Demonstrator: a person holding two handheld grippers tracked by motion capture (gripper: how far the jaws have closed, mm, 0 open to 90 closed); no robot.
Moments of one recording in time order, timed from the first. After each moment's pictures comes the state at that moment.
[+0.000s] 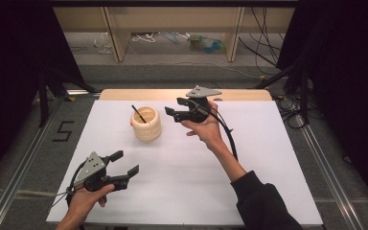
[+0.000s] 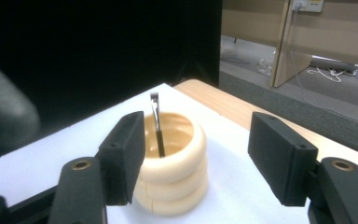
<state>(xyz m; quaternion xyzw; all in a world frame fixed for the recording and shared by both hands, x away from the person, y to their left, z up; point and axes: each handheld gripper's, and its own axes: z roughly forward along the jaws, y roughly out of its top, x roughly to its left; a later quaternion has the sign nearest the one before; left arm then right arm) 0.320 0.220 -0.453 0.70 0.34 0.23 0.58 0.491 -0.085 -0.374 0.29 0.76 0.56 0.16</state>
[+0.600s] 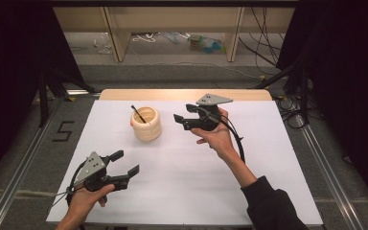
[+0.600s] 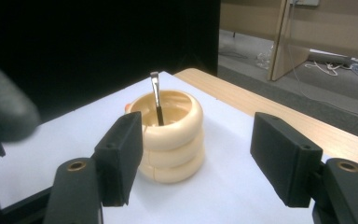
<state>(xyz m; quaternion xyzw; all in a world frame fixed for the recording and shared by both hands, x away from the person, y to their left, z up) 0.318 0.219 -0.452 0.70 0.35 0.22 0.59 0.469 -0.111 -0.379 0.30 0.77 0.55 0.15</state>
